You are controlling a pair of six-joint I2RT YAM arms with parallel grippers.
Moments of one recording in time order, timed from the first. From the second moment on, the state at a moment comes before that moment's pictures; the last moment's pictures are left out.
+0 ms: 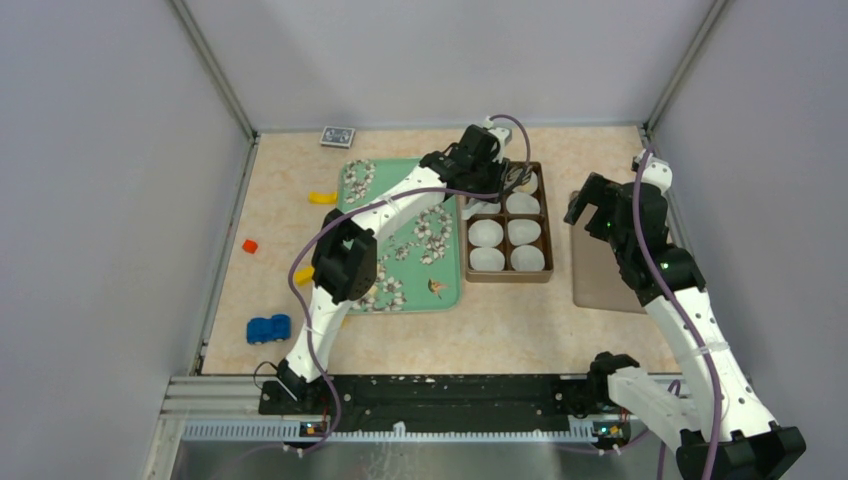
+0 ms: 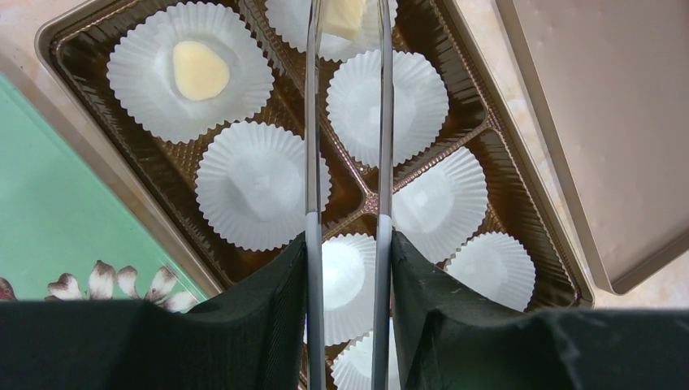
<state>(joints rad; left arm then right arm) -0.72 2.27 2.10 -0.56 0.10 -0.29 0.23 0.87 0.98 -0.57 0.30 0.45</state>
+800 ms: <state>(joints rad) -0.74 1.91 1.74 -0.47 0.02 -0.29 0.23 0.87 0.98 -0.57 0.29 0.45</state>
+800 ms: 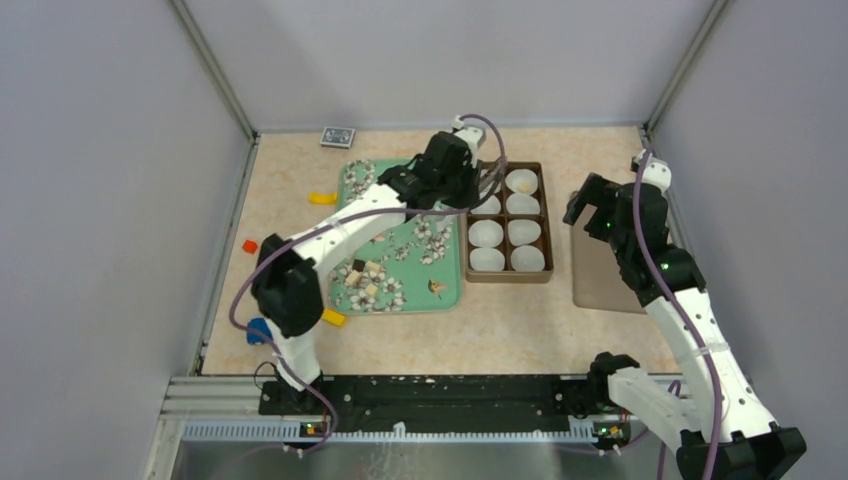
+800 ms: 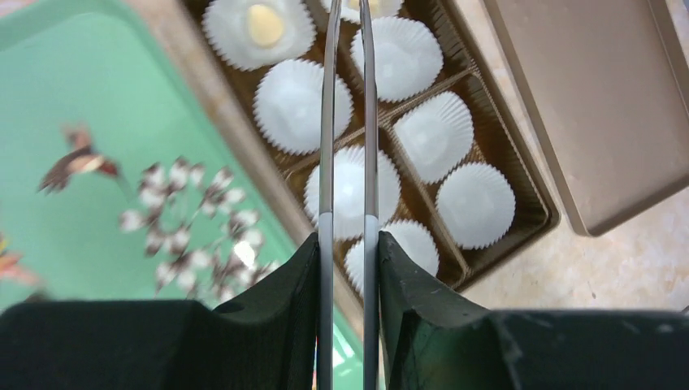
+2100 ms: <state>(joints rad) -0.62 1.31 1.11 -0.86 -0.35 -0.60 0.23 0.93 0.93 -0.44 0.15 0.45</state>
